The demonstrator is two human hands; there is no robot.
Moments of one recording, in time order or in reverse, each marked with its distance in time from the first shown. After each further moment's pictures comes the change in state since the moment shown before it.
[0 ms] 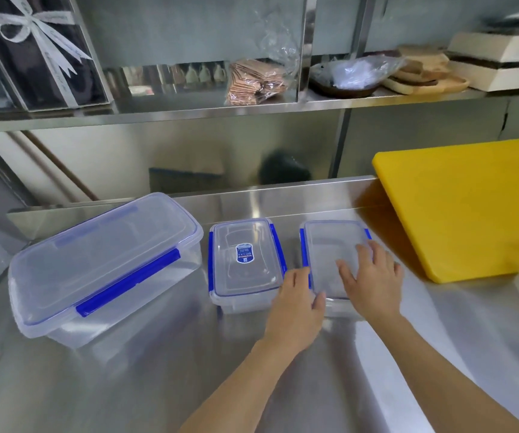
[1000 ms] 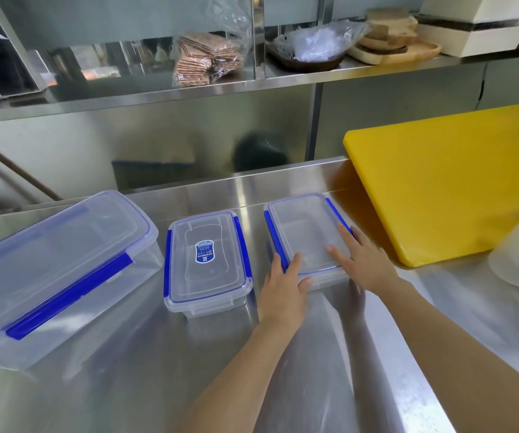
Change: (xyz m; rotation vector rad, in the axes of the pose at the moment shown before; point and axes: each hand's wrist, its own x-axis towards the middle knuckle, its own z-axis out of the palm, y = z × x) left_hand 0.046 0.009 0.057 0.267 -0.107 -0.153; right_hand 0.056 0.076 0.005 0.171 -0.448 -0.045
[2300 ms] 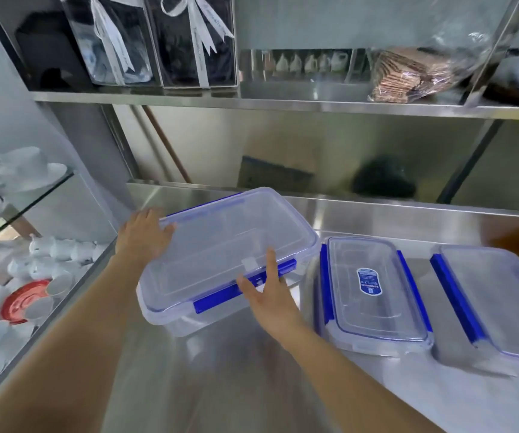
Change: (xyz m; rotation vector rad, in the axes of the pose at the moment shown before) left_hand -0.005 -0.387 -0.298 0.287 0.430 -0.525; right_hand -0.044 -0.352 0.182 0.570 -0.412 -0.182
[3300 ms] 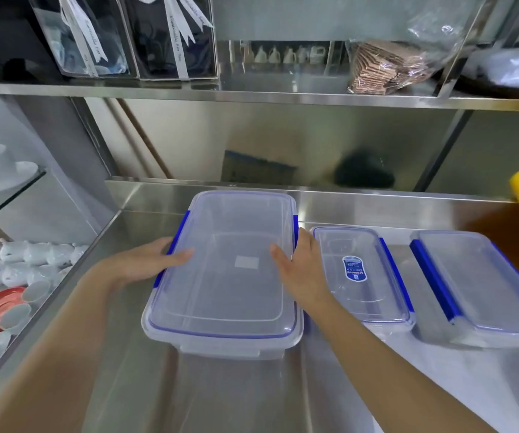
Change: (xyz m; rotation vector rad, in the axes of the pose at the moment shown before) left_hand -0.059 0.019 -0.032 -0.548 -0.759 0.044; right_hand 0.013 0.001 -0.045 -0.079 0.390 -0.039
